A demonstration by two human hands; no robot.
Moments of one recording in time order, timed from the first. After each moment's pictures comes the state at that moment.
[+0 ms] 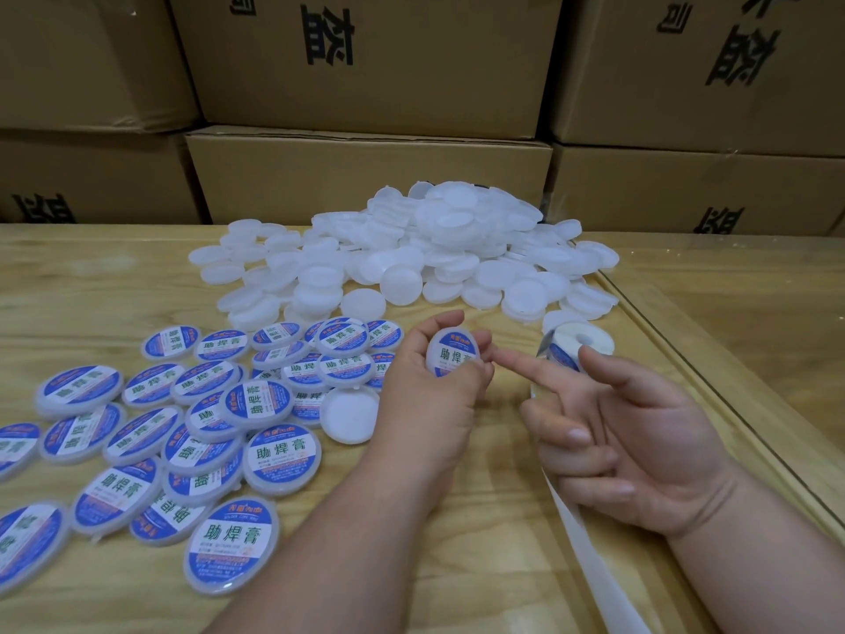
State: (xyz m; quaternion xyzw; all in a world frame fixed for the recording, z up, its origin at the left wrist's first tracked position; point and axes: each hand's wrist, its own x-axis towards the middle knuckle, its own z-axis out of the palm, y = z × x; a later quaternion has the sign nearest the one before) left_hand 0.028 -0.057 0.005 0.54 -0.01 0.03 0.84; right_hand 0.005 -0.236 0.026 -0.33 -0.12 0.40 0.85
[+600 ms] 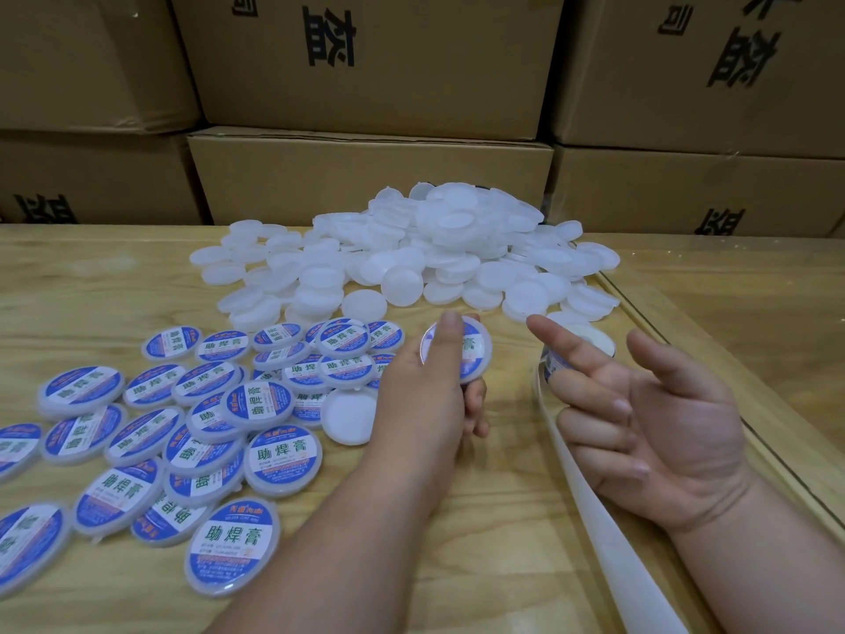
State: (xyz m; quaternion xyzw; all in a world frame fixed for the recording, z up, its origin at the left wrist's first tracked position) left_hand 0.024 -0.054 0.017 0.55 0.01 -0.01 0.84; right_hand 0.007 -0.243 0.027 -0.26 -0.17 0.36 0.88
